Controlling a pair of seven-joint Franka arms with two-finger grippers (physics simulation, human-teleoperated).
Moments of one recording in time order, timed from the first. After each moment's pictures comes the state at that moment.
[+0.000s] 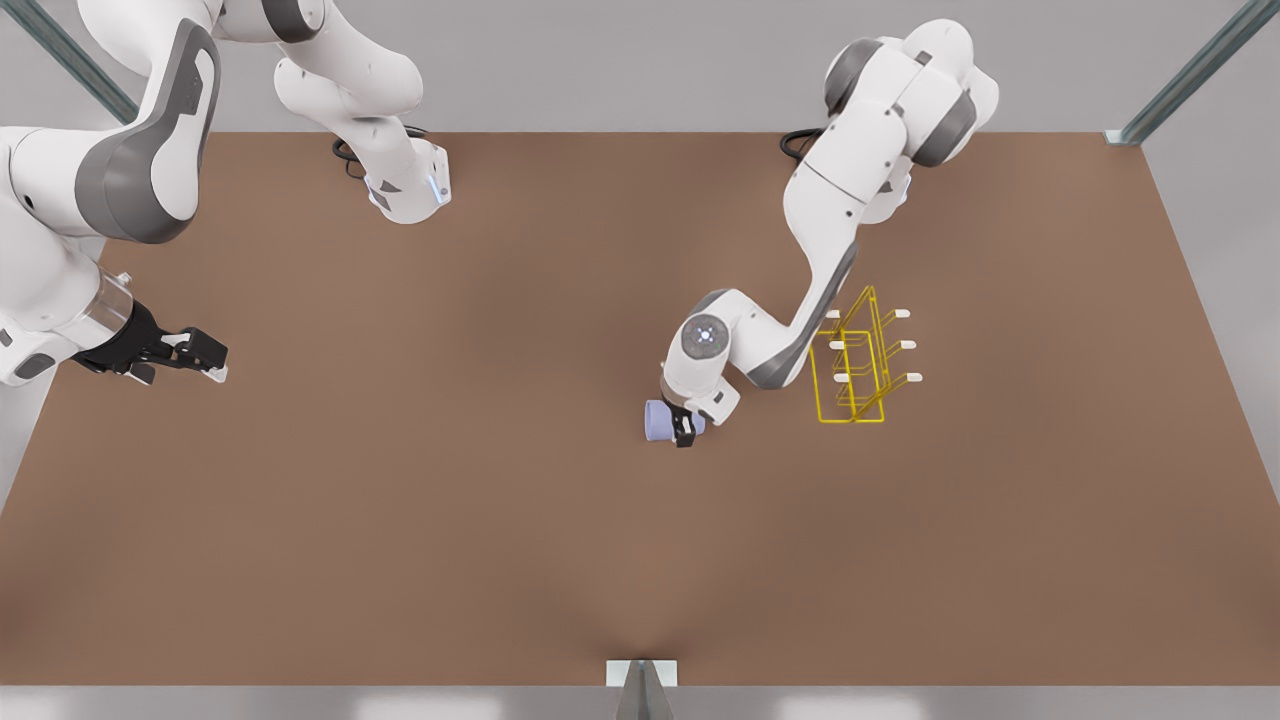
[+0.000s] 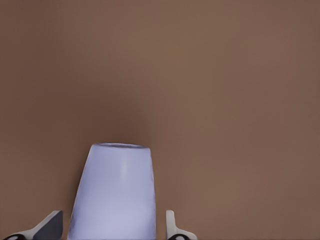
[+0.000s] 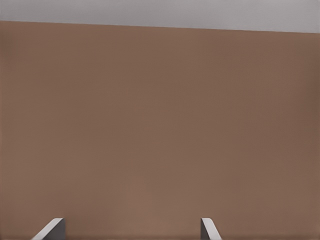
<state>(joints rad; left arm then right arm) -0.55 0.73 -0.16 -1.64 0.11 2.45 -2.46 0.03 0.22 -0.10 -1.31 0.02 1.56 -0.10</state>
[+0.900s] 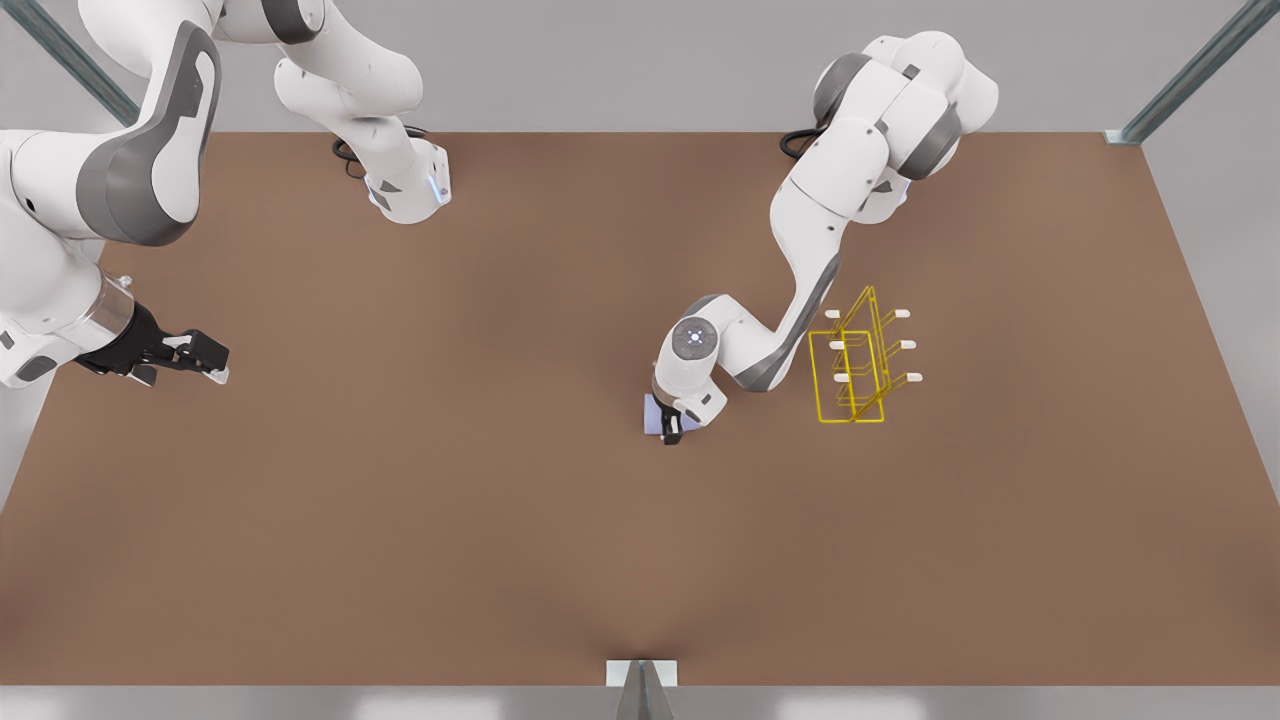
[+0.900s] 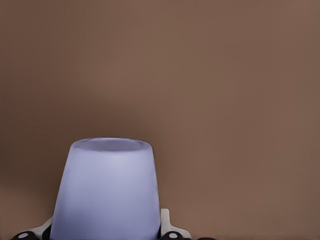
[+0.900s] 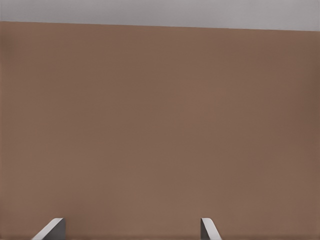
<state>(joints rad) -0.58 0.80 -0.16 -1.63 0.13 2.54 -2.42 0.03 0.22 -0.10 -1.31 0.02 1.57 -0.09</state>
